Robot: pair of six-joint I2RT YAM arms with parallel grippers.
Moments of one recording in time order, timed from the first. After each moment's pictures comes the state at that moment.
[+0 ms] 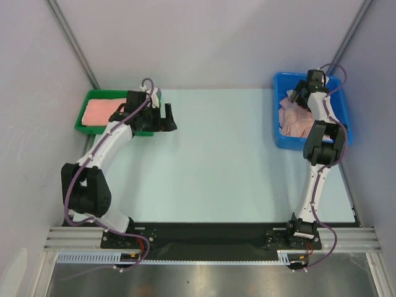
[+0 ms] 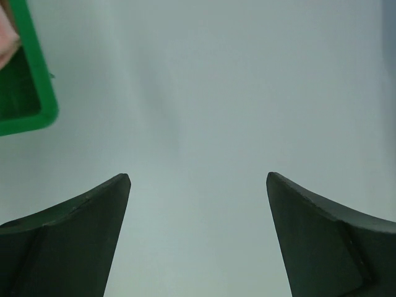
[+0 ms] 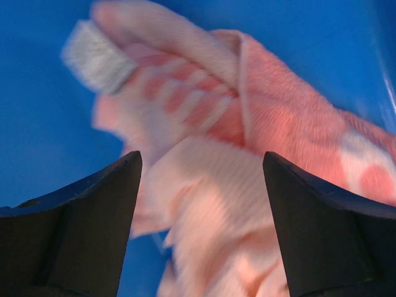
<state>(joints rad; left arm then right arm) -0.19 1.57 1.32 -0.51 0.26 -0.20 -0.17 2.33 2.11 -0.55 0.17 0.34</state>
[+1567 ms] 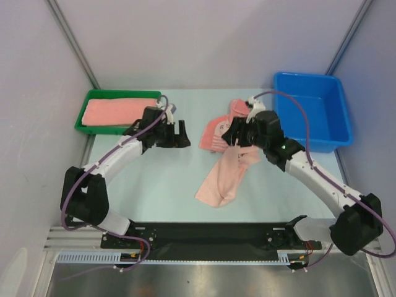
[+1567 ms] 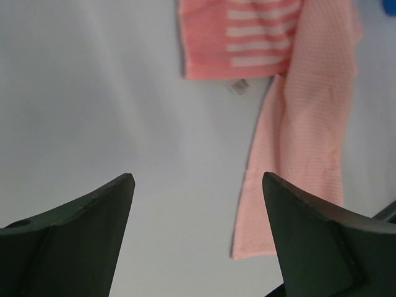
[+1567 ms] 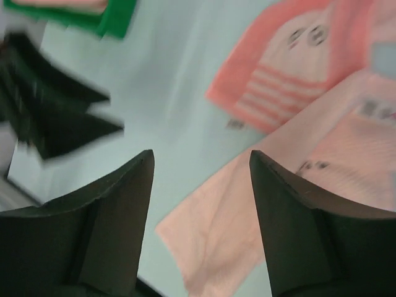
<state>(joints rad) -0.34 1.49 1.09 -0.39 0.27 -0.31 0.55 1.24 1.00 -0.22 -0.13 0.45</state>
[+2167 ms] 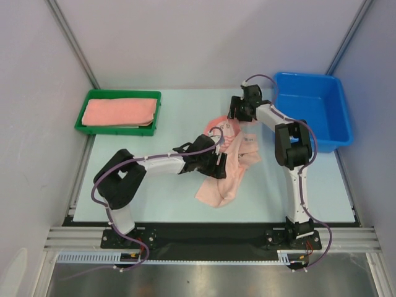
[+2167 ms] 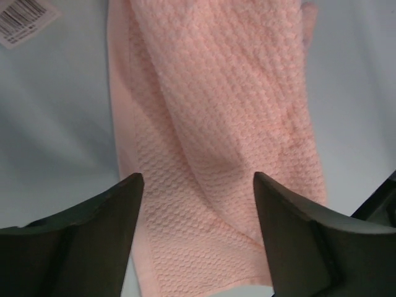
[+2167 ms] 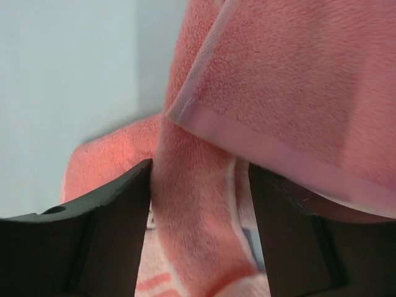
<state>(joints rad) -0.81 1.79 1.05 -0.13 0.19 -0.42 0.26 2.29 1.82 -0.29 -0.12 0.35</state>
